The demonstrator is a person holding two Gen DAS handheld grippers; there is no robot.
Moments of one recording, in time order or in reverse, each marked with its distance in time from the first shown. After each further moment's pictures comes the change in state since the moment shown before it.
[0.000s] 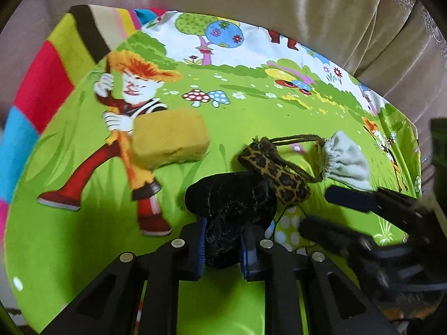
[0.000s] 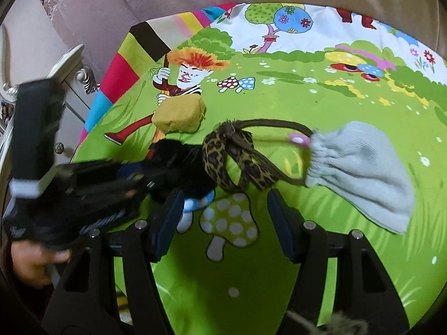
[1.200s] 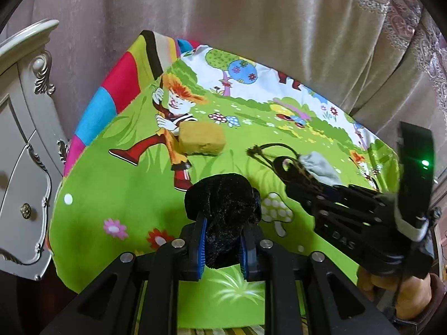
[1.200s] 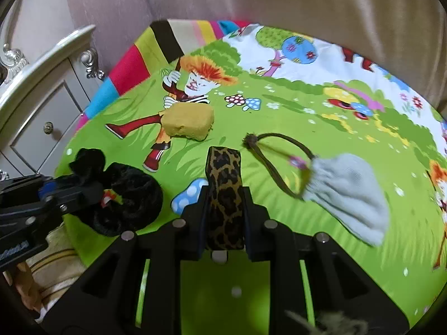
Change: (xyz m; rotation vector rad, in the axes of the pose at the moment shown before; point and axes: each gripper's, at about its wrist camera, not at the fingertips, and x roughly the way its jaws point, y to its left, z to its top) left arm -0.089 0.002 -0.052 -0.133 -0.167 -0.004; right arm -0.026 0.042 -0.009 -0.156 -0.082 -0.153
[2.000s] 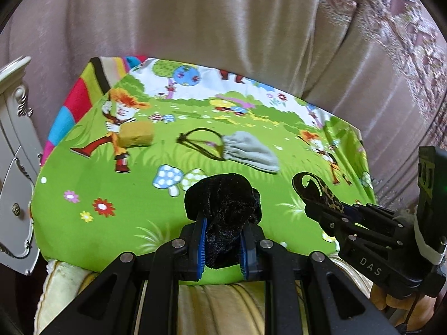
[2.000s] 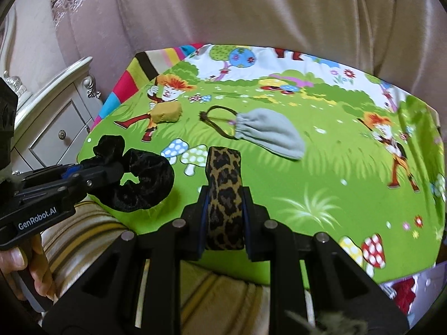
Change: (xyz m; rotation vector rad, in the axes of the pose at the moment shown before) left arm -0.056 -0.093 -0.048 0.141 -0.029 -0.106; right arm -0.139 -0.032 -0.091 0.162 -0.085 -0.112
